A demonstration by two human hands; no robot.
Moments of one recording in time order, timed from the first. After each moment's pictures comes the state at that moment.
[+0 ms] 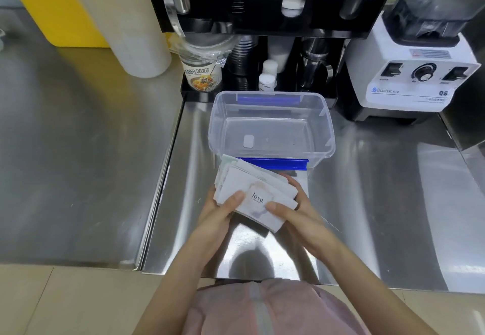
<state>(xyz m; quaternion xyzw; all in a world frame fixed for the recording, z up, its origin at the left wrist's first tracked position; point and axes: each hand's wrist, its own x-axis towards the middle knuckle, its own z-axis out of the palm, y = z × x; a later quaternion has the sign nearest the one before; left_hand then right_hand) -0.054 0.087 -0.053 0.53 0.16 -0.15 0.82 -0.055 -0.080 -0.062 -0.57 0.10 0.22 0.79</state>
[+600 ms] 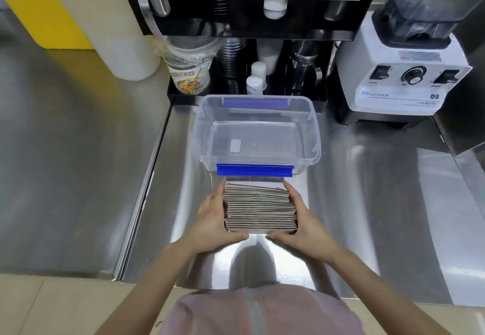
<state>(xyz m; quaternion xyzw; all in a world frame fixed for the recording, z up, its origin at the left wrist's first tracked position) -0.033 0.082 -0.094 0.90 -0.05 -0.22 0.37 -0.048 -0.134 -0.082 -0.83 -0.03 0.23 0.51</state>
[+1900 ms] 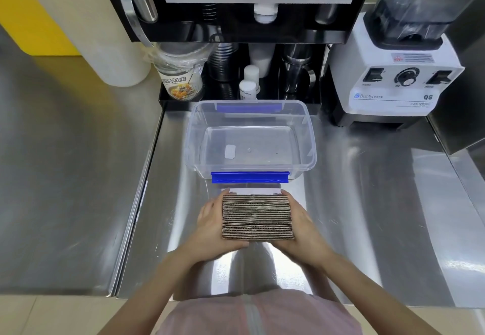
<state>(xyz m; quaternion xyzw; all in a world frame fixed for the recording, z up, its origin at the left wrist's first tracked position) -0.025 0.079 -0.107 0.91 -0.09 -0.18 0.36 -0.039 -0.124 -0.088 -0.89 -0.09 0.11 0.43</state>
